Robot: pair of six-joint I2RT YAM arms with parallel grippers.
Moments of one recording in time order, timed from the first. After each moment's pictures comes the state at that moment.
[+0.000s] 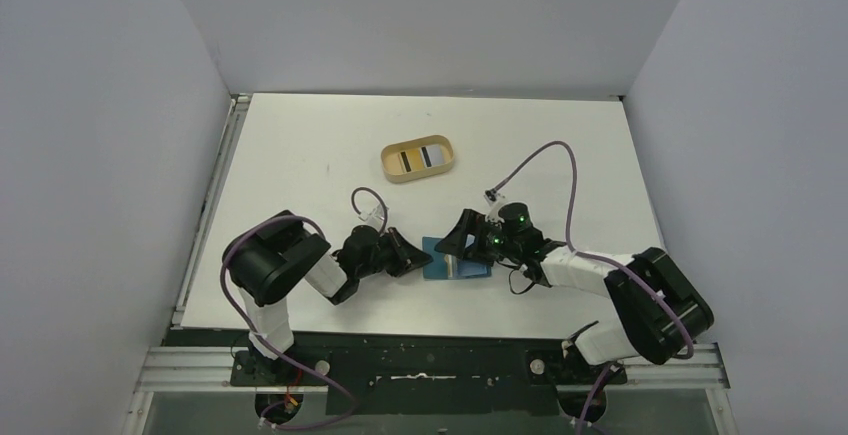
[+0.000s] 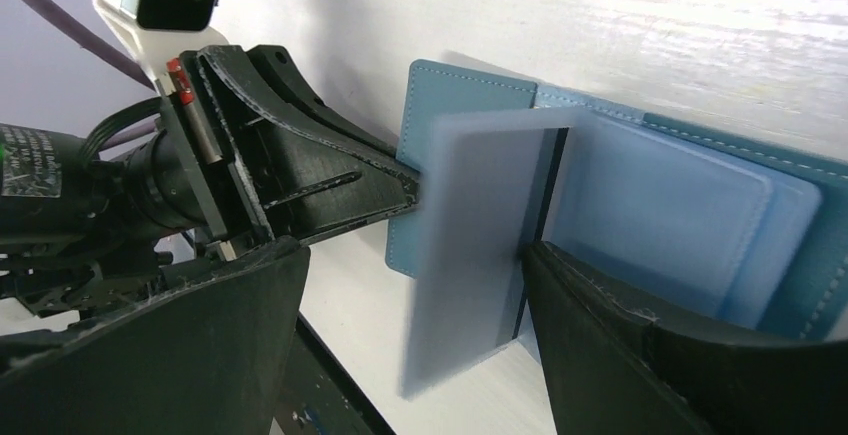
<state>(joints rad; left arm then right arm) -0.71 1.85 0.38 1.03 0.24 -1.23 0.55 1.39 0.46 0.32 -0.39 0.81</state>
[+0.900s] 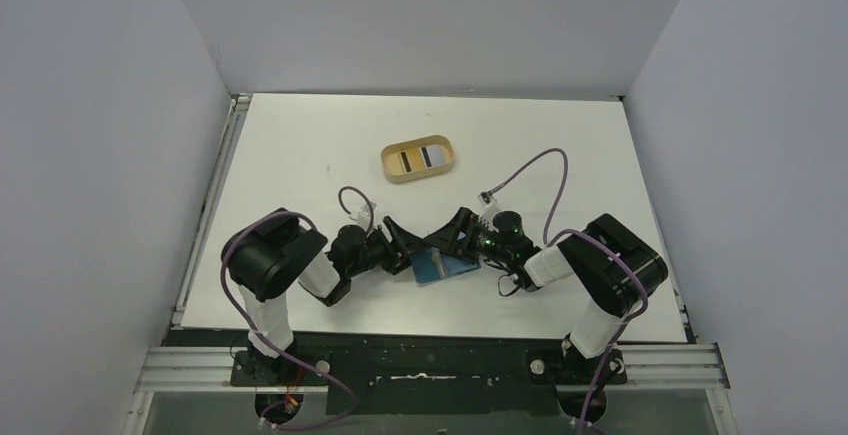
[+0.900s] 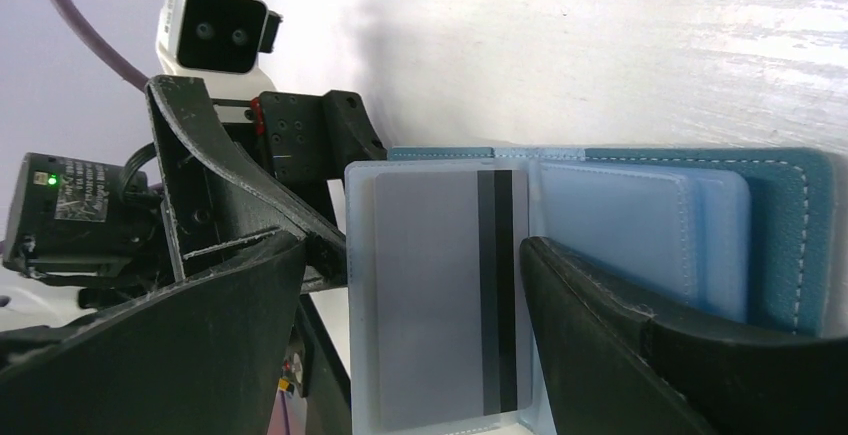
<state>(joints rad) -0.65 1.84 0.34 1.13 0.30 -1.33 0.58 1.70 0.41 0.88 -0.41 1.00</state>
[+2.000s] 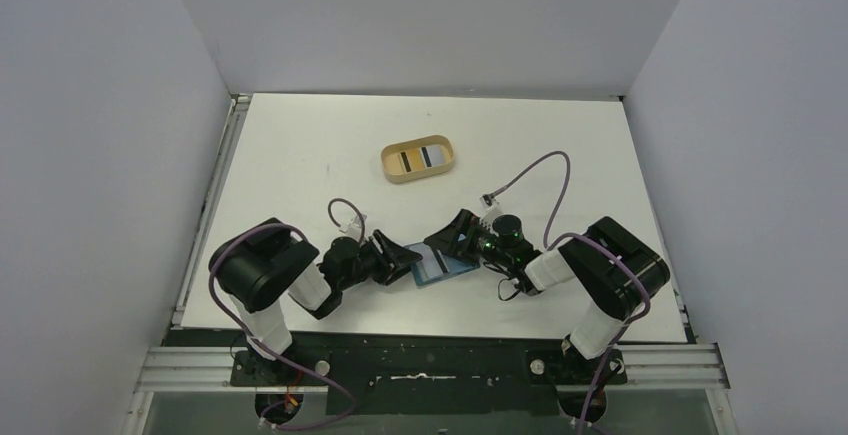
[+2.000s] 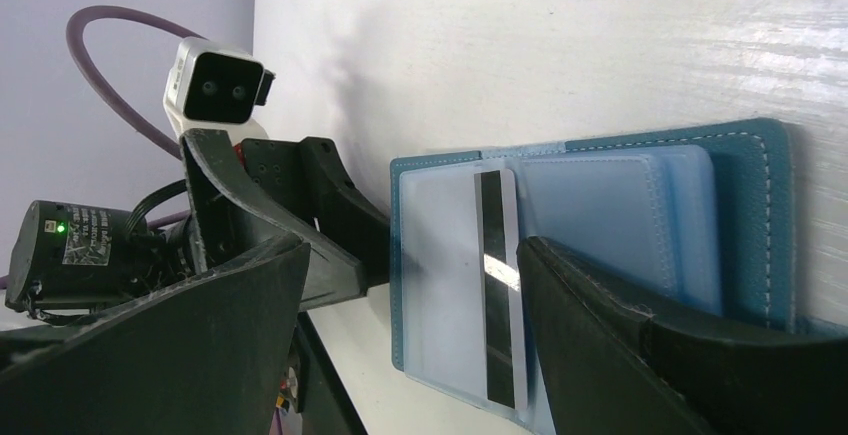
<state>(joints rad) -0.66 1.77 0.20 1.18 0.23 -1.37 0.59 1.69 0.38 0.91 -0.35 1.01</state>
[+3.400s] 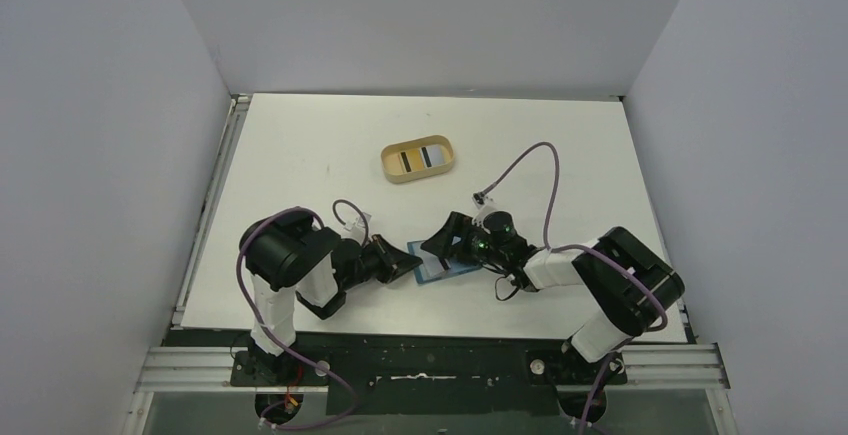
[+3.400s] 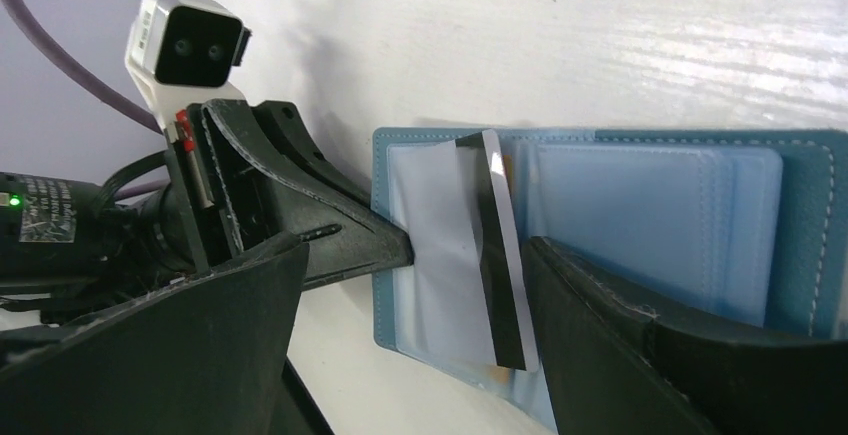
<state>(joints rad) -0.66 1.98 0.24 1.41 0.26 -1.32 0.66 1.57 0.44 0.61 -0.27 0.87</state>
